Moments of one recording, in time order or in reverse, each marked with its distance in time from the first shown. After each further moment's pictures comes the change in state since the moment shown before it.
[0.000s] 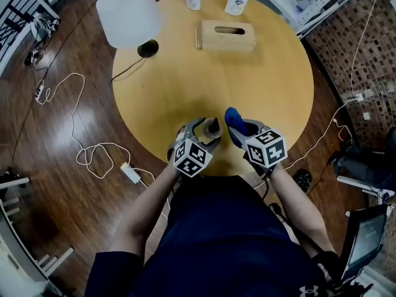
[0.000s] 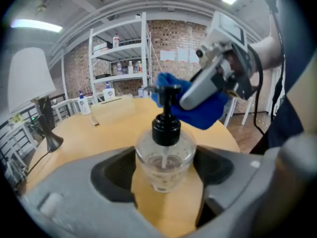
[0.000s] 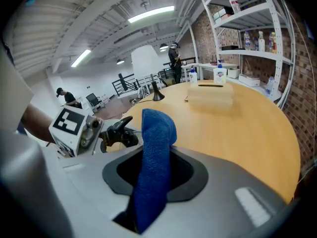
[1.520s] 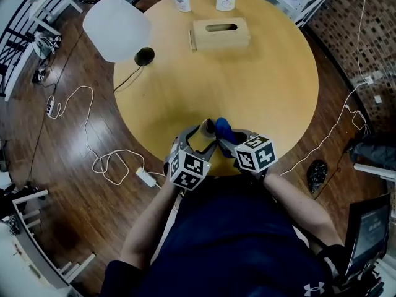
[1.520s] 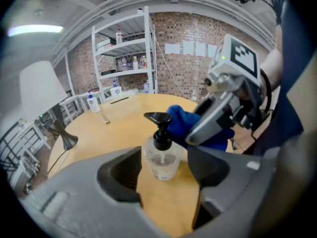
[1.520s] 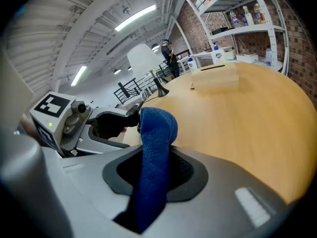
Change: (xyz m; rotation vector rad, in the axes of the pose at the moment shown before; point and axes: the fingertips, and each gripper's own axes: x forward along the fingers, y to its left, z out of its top) left arm -0.045 0.002 0.017 -0.027 0.122 0.071; right arm 0.019 0.040 -0.025 0.187 0.000 0.122
